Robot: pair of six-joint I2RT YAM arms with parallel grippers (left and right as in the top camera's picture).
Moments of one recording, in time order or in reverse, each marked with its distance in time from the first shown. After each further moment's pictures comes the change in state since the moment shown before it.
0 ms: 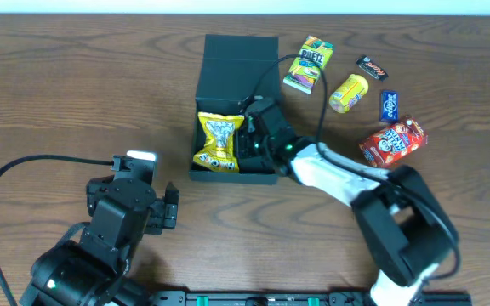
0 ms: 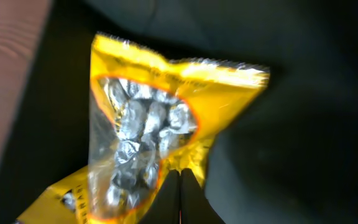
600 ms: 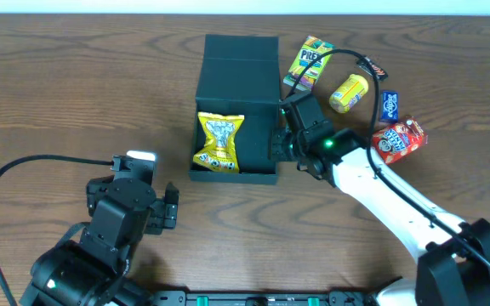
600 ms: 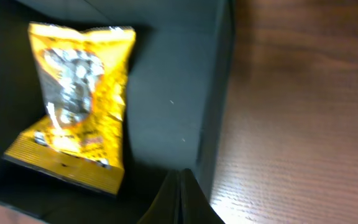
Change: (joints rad) left arm 0.000 0.000 0.000 0.000 0.000 0.000; right arm -0.075 -0.274 0.008 -0.491 0.129 0.012
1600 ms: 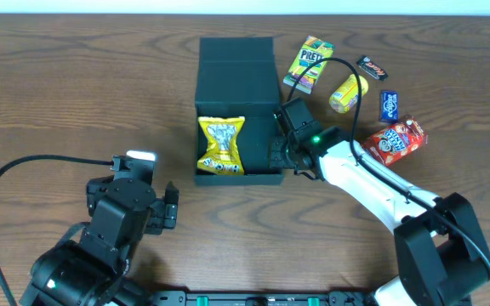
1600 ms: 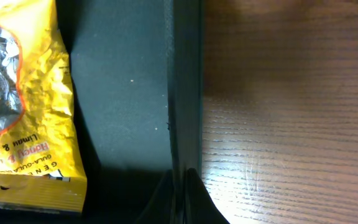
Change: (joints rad) left arm 0.000 0.000 0.000 0.000 0.000 0.000; right arm 0.000 0.111 0.000 -0.029 0.021 0.023
